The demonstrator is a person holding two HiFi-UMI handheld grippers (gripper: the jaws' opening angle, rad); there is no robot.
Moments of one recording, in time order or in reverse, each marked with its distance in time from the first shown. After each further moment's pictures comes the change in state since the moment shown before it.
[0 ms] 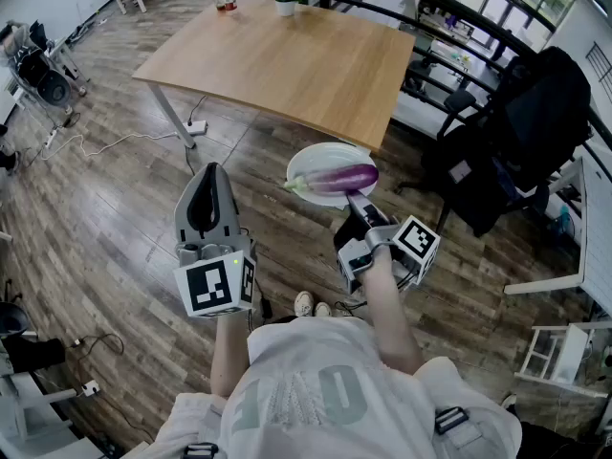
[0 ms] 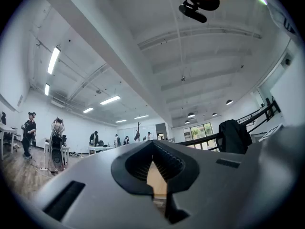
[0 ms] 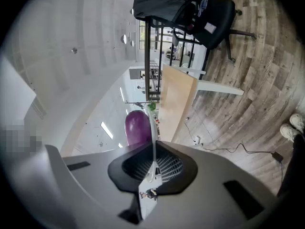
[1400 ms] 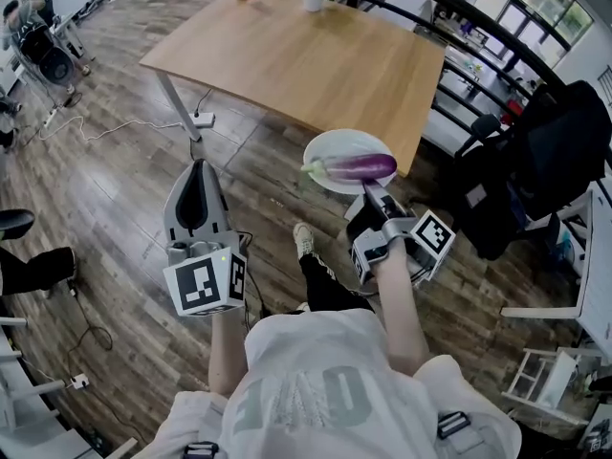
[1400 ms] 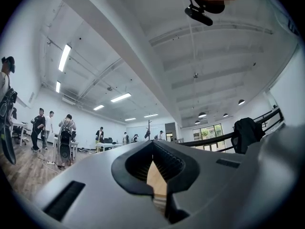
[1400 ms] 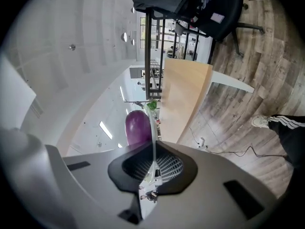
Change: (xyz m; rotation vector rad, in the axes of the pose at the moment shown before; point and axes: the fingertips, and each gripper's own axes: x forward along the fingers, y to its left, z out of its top) left arm 0.055 0.091 -0.047 -0.056 0.005 0.113; right arm 0.104 0.010 0.014 -0.012 -0.006 0.008
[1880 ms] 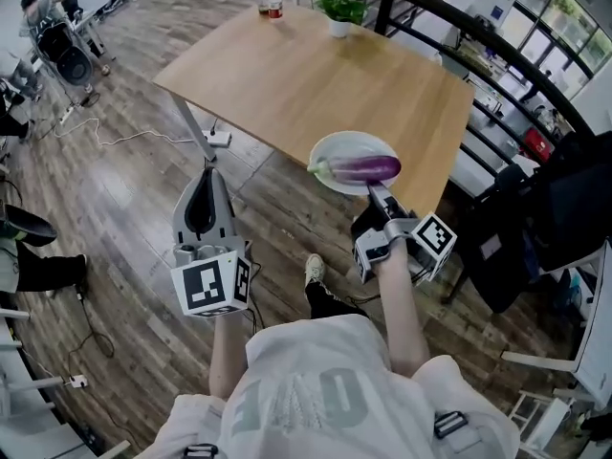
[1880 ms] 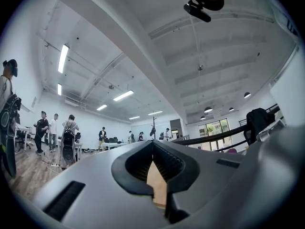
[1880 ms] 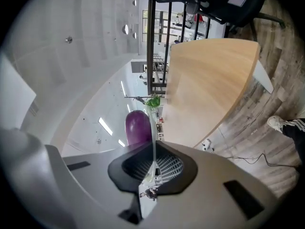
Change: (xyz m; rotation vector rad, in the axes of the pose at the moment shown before) left arm 0.144 0.028 -0.031 0.038 0.036 0.051; right arm 0.169 0.032 0.048 -0.025 0.059 0.013
